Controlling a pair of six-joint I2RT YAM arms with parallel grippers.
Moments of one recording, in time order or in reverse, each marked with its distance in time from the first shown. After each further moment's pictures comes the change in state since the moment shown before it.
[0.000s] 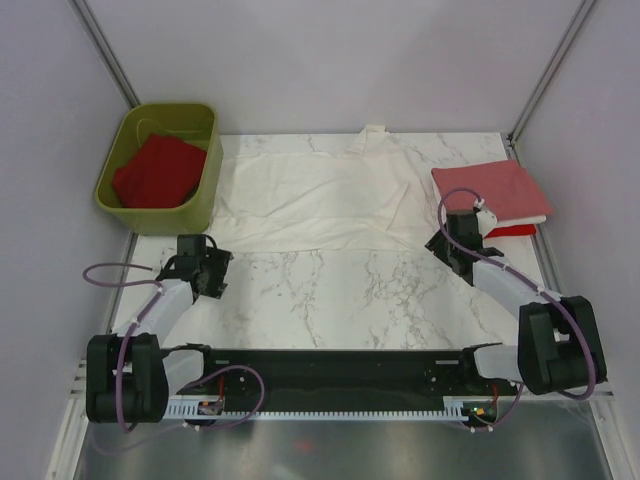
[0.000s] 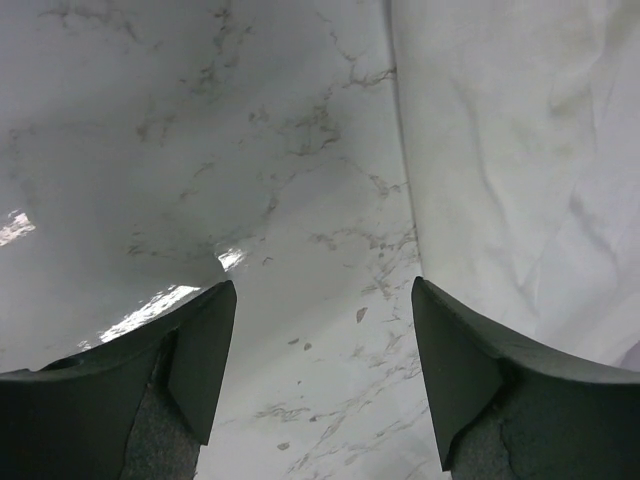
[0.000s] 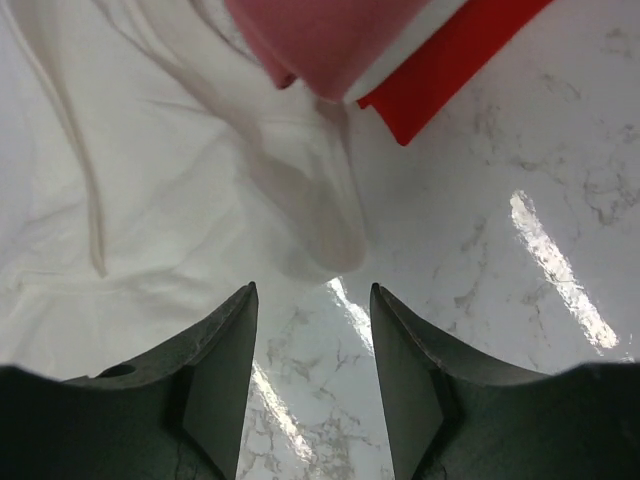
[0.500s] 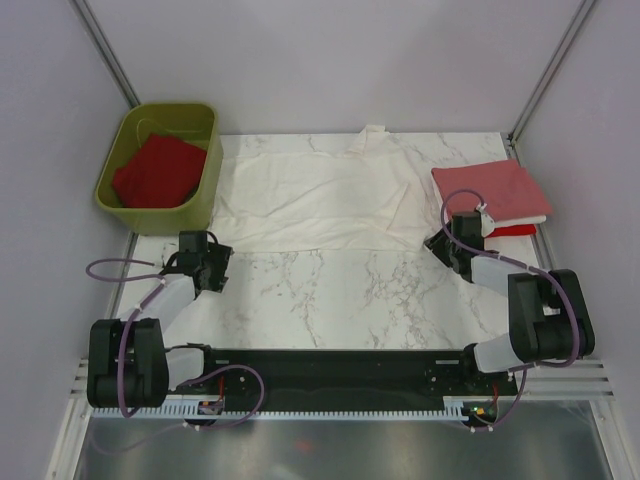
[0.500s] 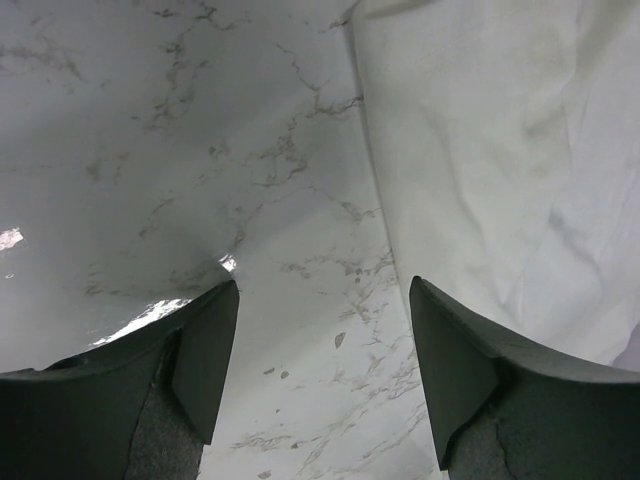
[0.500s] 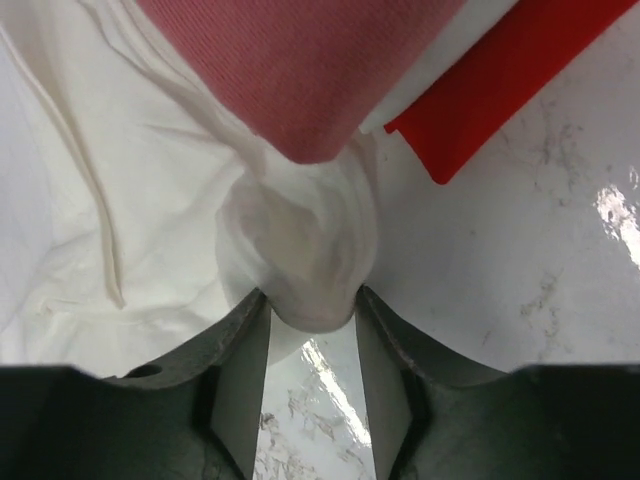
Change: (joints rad) left arm 0.000 0.088 0.006 0.127 -0.010 0.000; right arm -0.108 0.159 -0.068 0.254 -0.185 0.053
